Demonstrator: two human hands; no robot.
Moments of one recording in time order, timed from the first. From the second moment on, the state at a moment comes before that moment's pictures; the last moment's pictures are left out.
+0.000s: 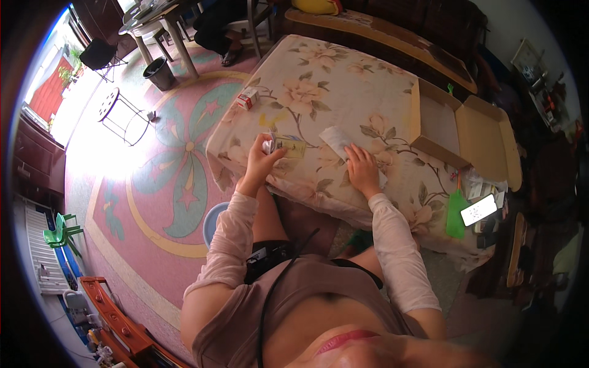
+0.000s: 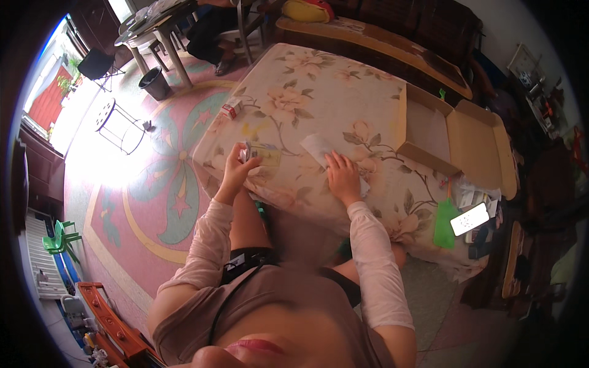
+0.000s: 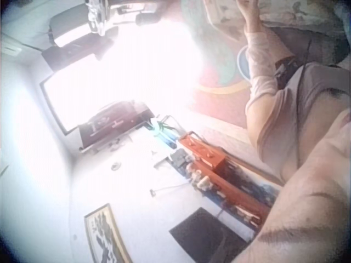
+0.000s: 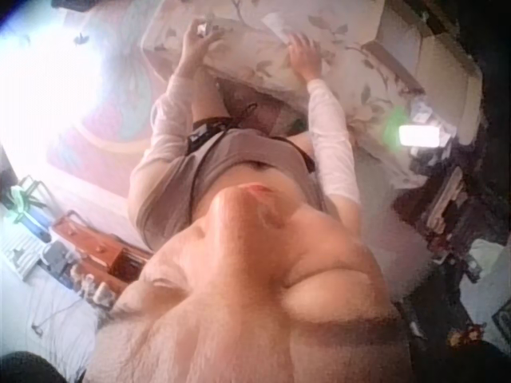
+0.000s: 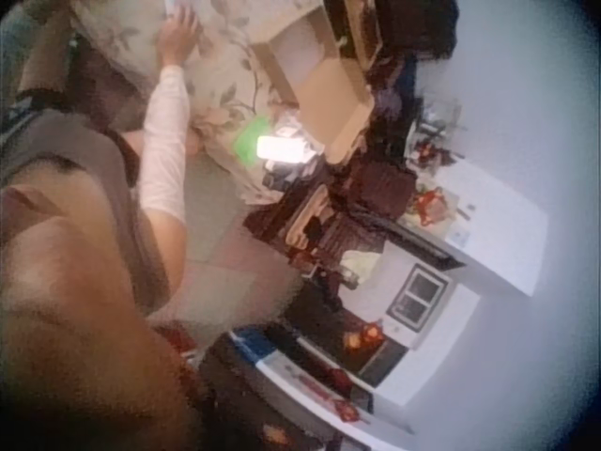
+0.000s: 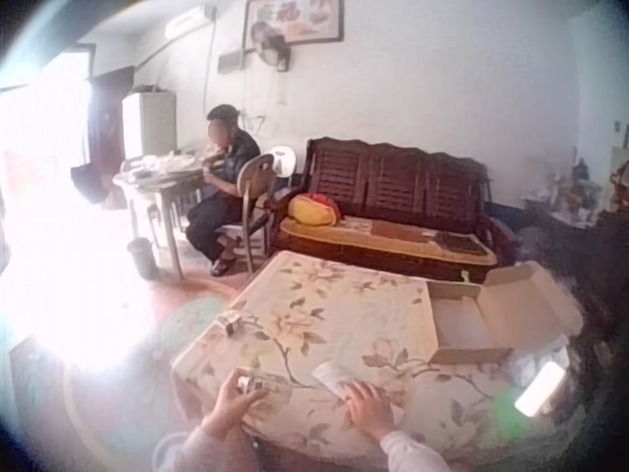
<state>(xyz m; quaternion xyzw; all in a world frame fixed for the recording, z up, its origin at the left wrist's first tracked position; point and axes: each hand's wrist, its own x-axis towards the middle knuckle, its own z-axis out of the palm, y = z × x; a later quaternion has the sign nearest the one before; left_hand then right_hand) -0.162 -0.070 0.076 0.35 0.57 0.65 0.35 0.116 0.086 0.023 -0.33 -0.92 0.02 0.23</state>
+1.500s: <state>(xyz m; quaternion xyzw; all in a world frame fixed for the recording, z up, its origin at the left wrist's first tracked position) -0.276 -0.070 -0.004 0.37 0.78 0.50 0.02 0.116 0.088 0.018 -0.33 -0.91 0.03 0.24</state>
